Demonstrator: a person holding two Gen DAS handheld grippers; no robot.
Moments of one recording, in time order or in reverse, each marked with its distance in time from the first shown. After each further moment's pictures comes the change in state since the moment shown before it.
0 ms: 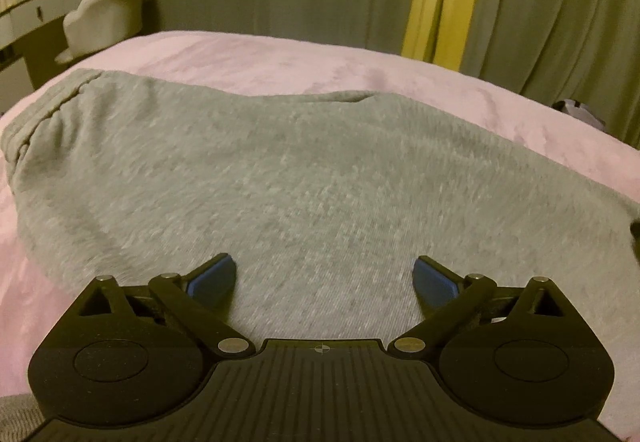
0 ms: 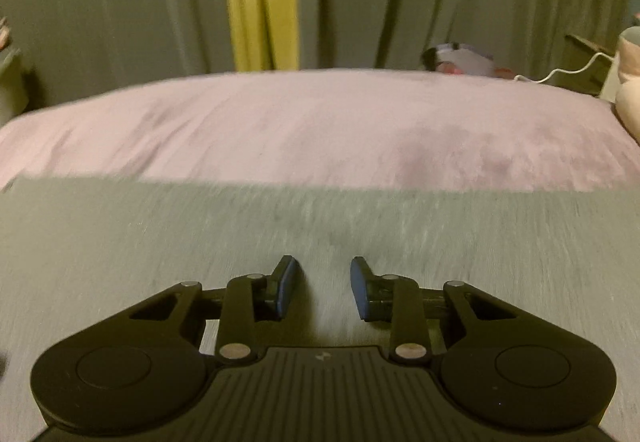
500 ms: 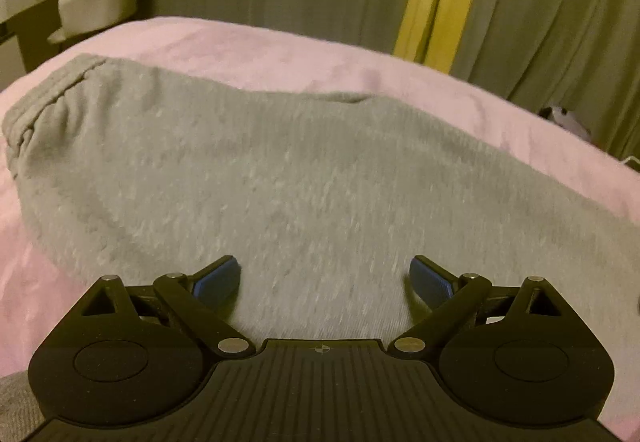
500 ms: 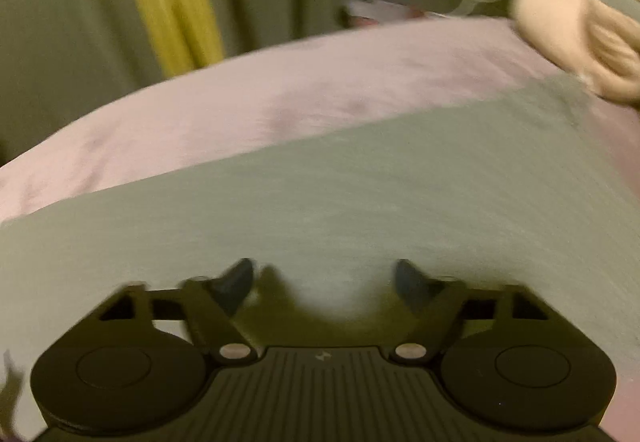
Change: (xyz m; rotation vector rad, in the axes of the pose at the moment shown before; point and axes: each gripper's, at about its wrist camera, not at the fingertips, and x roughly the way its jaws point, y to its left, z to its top) left arm -0.016 0.015 0.006 -0.057 0.029 -0.063; right arm -0.067 -0.046 -0.024 0.182 0.123 0.020
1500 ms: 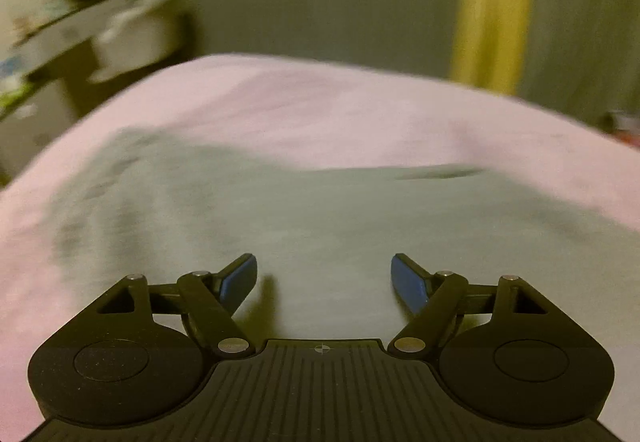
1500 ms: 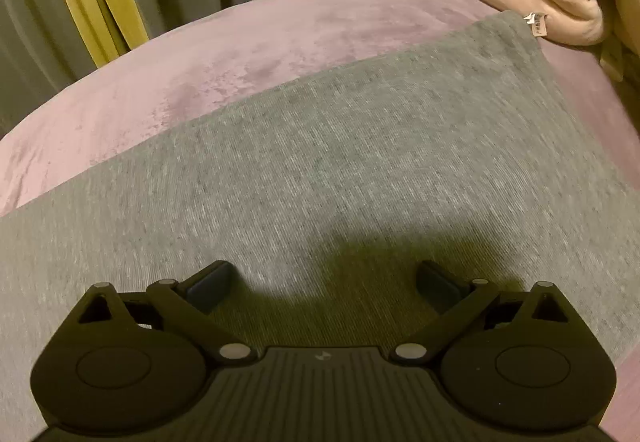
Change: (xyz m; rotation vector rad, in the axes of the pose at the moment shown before) left arm 0.022 0.057 0.062 0.046 -0.013 0.278; right arm 0.030 -0.053 0.009 0.185 0.103 -0.227
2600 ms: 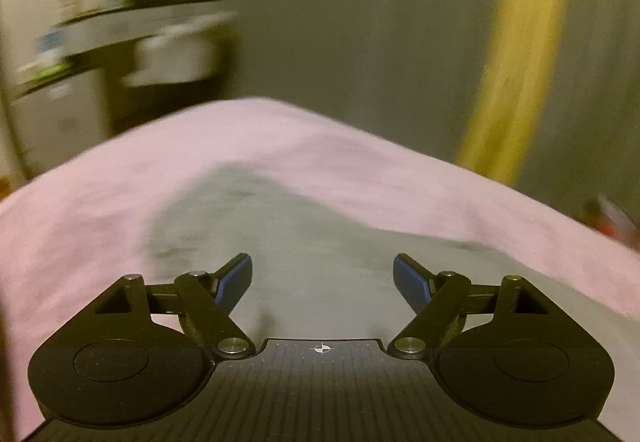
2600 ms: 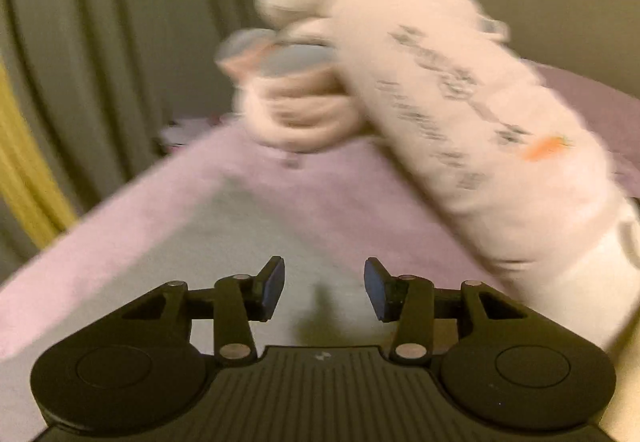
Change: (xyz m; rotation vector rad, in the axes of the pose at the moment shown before) left arm -0.100 0.047 -0.004 -0.133 -0.156 -0.162; right arm -0.114 -0.144 -0.009 0.311 -0.360 -0.042
